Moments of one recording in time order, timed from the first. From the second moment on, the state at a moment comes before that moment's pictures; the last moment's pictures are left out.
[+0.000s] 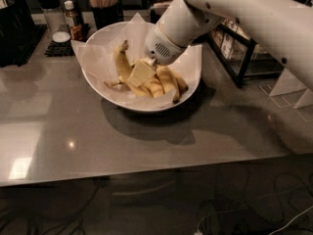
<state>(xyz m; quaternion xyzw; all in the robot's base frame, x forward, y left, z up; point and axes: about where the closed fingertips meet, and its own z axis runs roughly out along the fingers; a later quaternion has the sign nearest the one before) 0.578 0.043 0.892 -0.57 0.76 0.20 0.24</state>
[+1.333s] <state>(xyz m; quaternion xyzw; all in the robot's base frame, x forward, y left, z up) 0.513 -0.014 0.996 -0.60 0.66 0.22 0.40</state>
